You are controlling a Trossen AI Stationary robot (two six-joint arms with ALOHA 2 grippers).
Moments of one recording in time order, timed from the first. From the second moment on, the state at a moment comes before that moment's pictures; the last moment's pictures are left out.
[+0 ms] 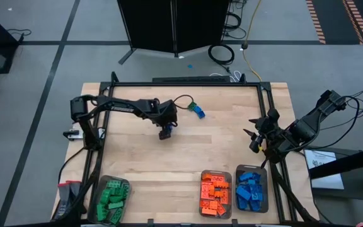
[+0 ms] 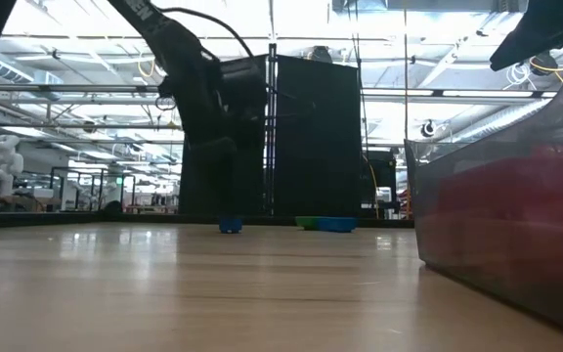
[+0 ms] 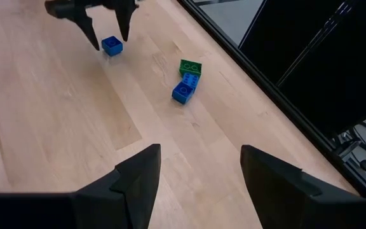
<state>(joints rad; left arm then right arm) 0.29 1.79 1.07 -0.47 0.08 0.11 0.67 0.89 0.93 -1.34 0.91 1.06</state>
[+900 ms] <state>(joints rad) 0.30 1.86 1.19 -0.52 0.07 -0.07 0.67 0.89 0.93 -1.33 1.01 1.01</state>
